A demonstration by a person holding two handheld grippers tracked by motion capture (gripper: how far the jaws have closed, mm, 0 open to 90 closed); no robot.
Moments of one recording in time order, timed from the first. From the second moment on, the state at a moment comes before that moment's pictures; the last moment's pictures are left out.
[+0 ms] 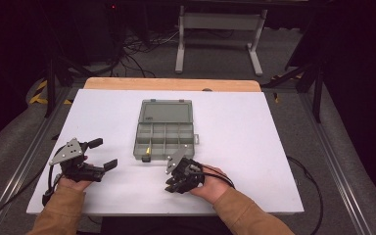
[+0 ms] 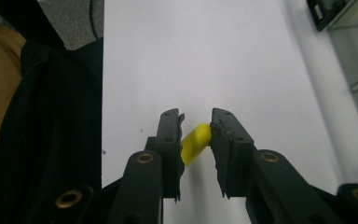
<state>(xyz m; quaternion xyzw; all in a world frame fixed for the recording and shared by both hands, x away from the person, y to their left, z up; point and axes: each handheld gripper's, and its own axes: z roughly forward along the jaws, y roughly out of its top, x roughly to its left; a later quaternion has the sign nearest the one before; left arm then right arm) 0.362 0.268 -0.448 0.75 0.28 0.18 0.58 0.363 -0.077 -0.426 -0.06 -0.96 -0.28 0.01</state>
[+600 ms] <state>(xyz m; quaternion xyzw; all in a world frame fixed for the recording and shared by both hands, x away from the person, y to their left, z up) 0.362 0.269 -0.448 0.75 0.28 0.18 0.57 0.384 -0.063 -0.404 -0.07 -0.95 -0.31 -0.01</state>
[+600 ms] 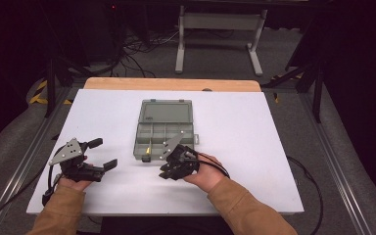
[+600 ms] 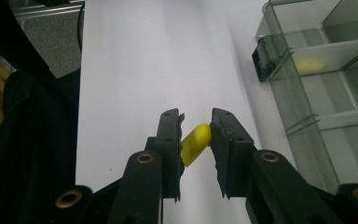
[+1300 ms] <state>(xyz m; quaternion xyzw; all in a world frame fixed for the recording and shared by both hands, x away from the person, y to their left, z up) 0.362 0.269 -0.448 0.75 0.28 0.18 0.57 0.415 -0.043 -0.389 -0.09 -0.94 -0.33 -0.03</state>
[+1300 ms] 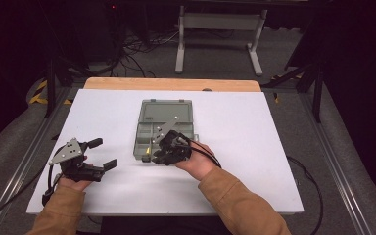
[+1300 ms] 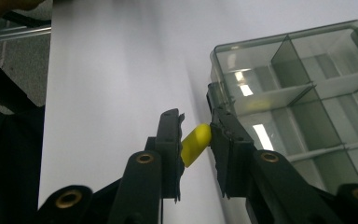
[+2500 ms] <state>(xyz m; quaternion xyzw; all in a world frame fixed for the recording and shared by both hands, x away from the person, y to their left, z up) 0.362 0.269 -0.448 0.75 0.28 0.18 0.58 0.458 -0.013 -0.395 -0.13 -0.93 -0.34 -0.05</state>
